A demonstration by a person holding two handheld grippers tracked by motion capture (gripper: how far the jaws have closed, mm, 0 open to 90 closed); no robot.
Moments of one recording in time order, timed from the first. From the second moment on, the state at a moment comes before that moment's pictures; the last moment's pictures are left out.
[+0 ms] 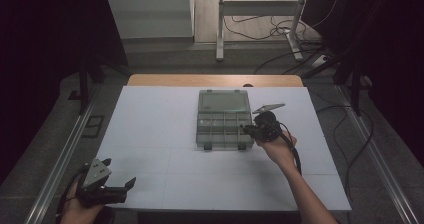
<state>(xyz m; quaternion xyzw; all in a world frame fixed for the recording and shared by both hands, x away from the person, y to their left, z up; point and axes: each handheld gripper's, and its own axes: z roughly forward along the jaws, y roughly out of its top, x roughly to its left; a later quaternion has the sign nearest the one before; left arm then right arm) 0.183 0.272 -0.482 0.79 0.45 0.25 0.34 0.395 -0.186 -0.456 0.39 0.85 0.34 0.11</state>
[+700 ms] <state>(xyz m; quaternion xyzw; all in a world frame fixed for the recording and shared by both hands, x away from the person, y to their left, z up) 0.183 0.273 -0.482 0.79 0.45 0.25 0.34 0.424 -0.183 -0.450 0.41 0.84 0.33 0.13</state>
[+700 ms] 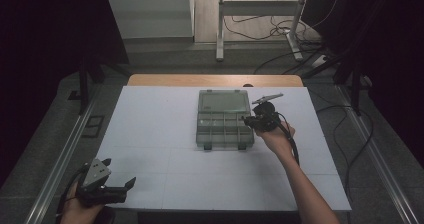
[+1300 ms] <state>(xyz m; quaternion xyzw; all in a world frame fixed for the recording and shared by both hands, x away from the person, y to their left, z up) 0.183 0.273 -0.481 0.79 0.45 0.25 0.34 0.449 -0.180 -0.458 0.43 0.83 0.32 0.14</state>
